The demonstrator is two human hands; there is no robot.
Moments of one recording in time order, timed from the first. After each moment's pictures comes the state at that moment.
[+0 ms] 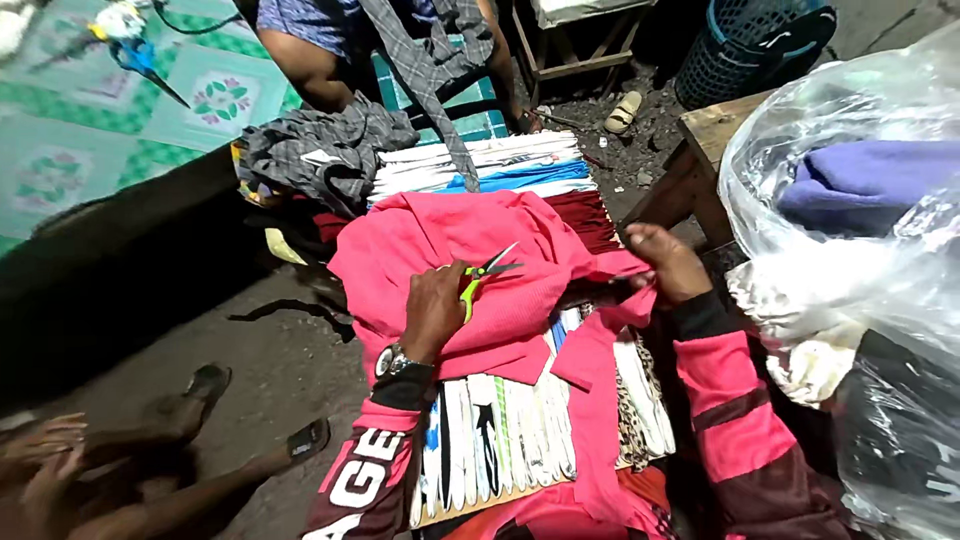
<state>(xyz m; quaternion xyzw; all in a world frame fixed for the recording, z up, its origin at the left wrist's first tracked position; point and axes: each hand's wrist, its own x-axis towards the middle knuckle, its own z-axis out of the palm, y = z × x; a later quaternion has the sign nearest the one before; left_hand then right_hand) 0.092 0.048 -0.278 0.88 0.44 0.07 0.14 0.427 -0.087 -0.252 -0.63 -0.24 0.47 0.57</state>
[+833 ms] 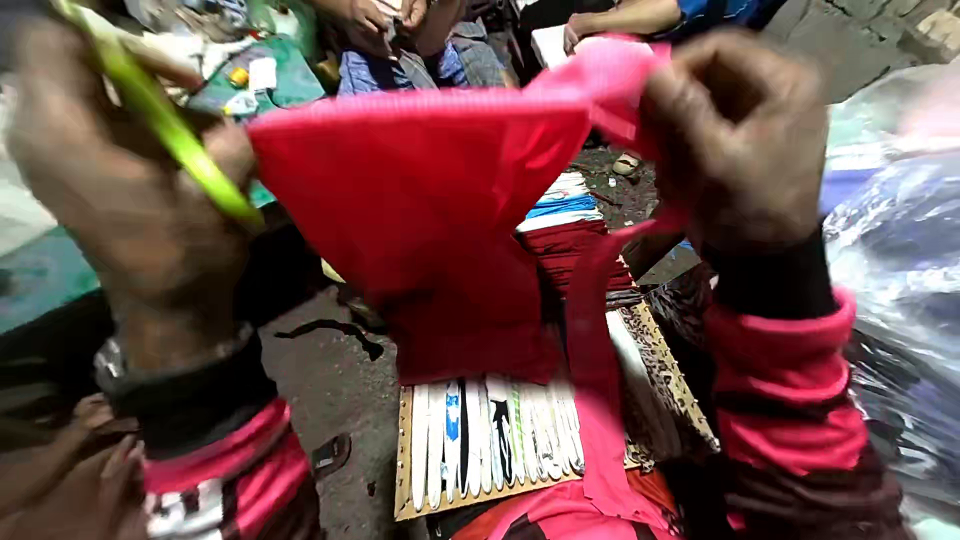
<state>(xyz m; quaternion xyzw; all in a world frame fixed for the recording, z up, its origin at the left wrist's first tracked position) 0.010 0.027 0.004 0.81 0.45 0.38 0.09 0.377 -0.066 -0.028 -0.53 -0.60 0.14 0.58</state>
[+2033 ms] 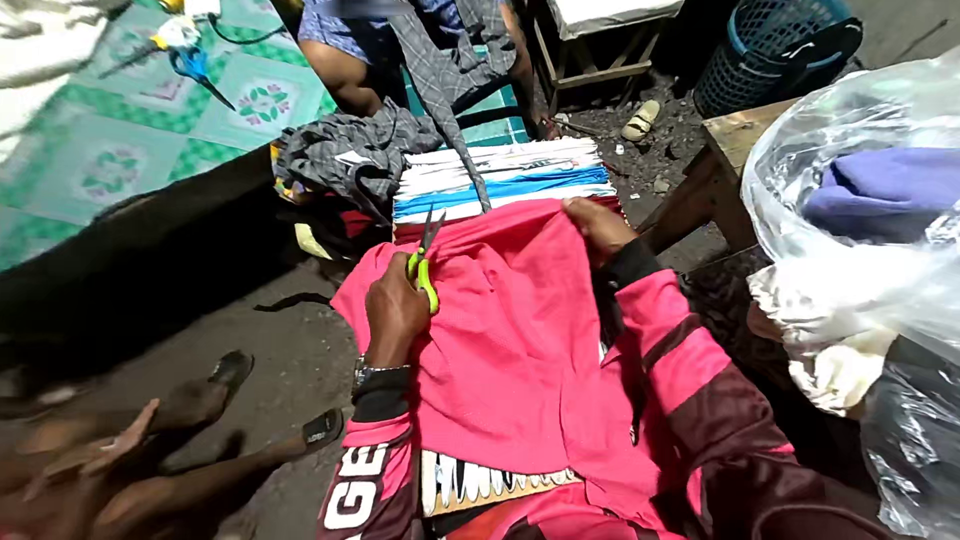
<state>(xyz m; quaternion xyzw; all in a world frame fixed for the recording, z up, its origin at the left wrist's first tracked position) 0.040 0.052 -0.232 0.72 0.66 0.09 0.18 0.365 0.025 -0.254 -0.59 -0.33 0.54 0.50</state>
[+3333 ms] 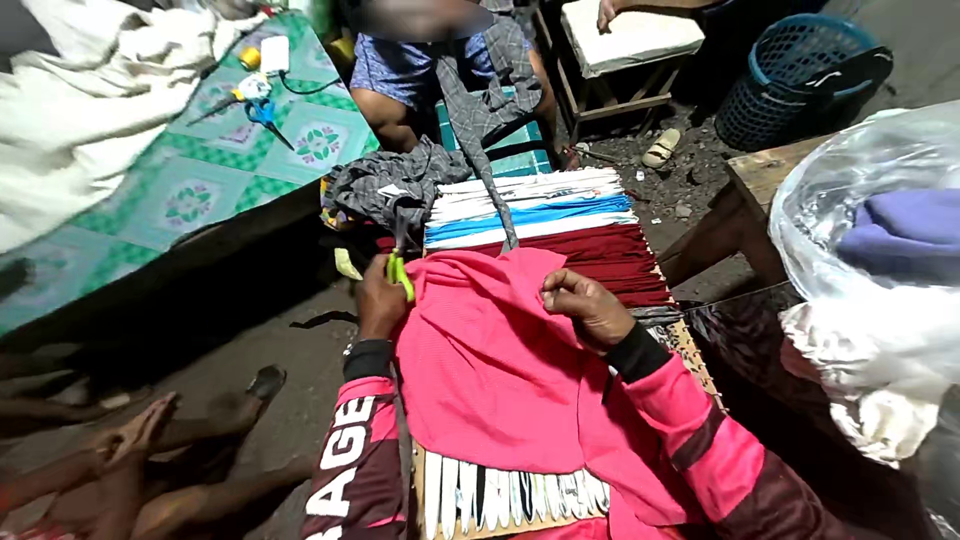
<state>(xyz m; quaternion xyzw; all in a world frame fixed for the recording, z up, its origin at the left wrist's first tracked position) -0.030 0.138 -0.257 0.70 0.67 0.18 0.21 0.290 -0.028 -0.237 -0.40 -0.34 0.64 0.56</state>
